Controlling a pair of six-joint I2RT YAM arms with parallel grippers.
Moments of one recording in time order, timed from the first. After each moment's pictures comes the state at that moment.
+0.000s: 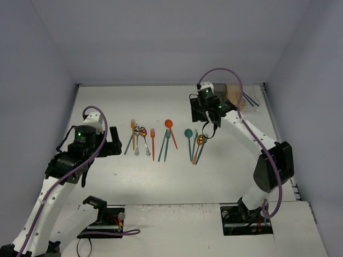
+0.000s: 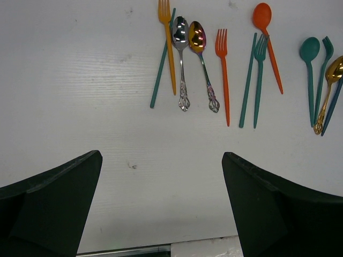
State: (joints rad) left arm -0.33 0.78 1.03 -0.91 -0.13 -0.32; right arm 0.44 1.64 1.44 -0.57 0.27 0.23
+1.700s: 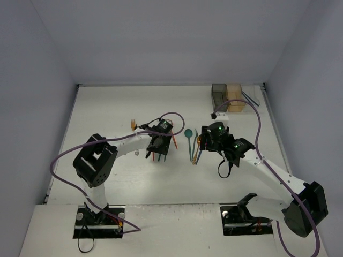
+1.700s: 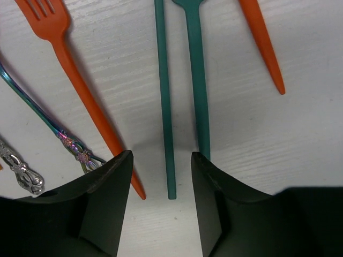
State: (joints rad) left arm -0.73 1.81 1.20 -0.55 -0.15 -0.44; right arm 0.60 1.14 0.81 -0.46 0.32 0.49
